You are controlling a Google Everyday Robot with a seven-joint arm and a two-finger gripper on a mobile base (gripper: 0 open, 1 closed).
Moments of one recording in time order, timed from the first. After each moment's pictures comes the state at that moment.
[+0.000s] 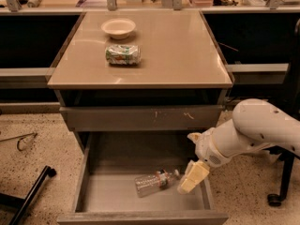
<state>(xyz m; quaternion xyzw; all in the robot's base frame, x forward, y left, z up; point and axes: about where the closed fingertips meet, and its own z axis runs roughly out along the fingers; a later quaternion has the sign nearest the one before) 0.438 -0.111 0.662 -0.56 0.78 0.21 0.21</state>
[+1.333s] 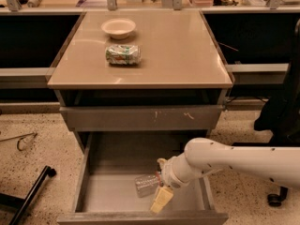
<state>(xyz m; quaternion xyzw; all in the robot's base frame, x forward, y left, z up) 0.430 -0.021 0.516 -0.59 0.75 0.22 0.19</state>
